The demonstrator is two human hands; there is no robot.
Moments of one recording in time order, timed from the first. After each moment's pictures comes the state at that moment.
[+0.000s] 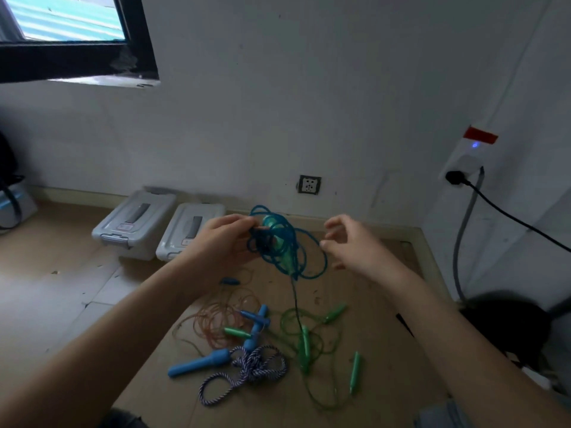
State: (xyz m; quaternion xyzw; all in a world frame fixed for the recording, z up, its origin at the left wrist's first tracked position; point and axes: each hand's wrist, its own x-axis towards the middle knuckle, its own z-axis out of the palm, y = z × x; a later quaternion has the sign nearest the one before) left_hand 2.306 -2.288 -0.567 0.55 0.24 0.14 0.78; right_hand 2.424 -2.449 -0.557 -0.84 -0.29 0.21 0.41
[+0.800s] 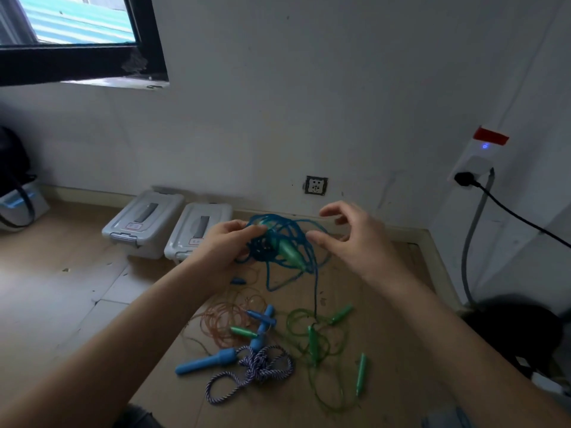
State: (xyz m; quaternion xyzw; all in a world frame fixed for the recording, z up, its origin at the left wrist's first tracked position) left_hand 2.303 -2.291 -0.566 0.58 0.30 0.15 0.74; right_hand 2.414 -2.446 -0.555 -0.82 -0.41 0.03 0.41
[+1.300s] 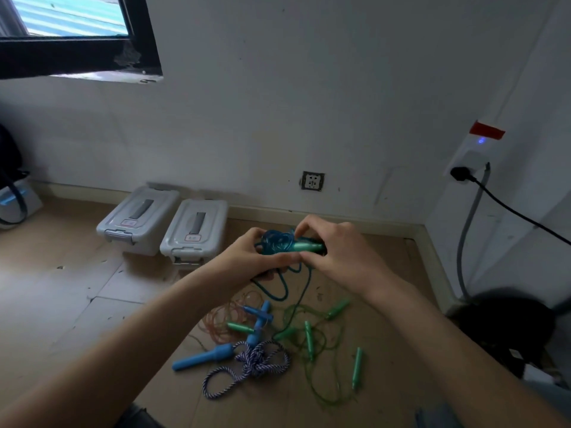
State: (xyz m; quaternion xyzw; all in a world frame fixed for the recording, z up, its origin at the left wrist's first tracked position) left_hand 2.306 -2.305 -0.586 0.71 0.25 0.02 0.66; right_hand 2.401 -2.443 -0.560 -0.82 -0.49 0.04 0.29
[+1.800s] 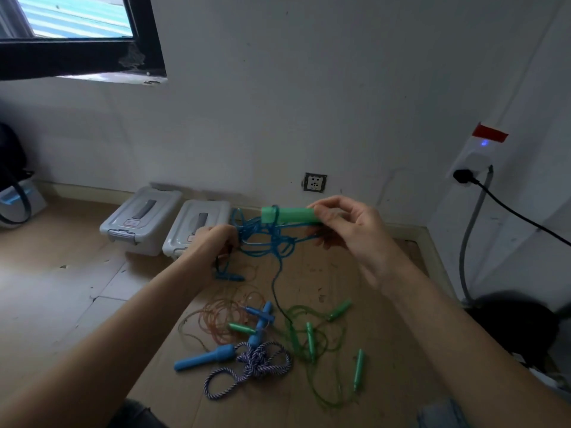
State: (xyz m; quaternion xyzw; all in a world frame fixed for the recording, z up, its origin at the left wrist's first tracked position) left_hand 2.304 -2.260 -0.592 0.62 0.44 0.13 0.63; right_hand 2.412 -2.443 -0.553 -0.65 -0.32 0.24 0.65
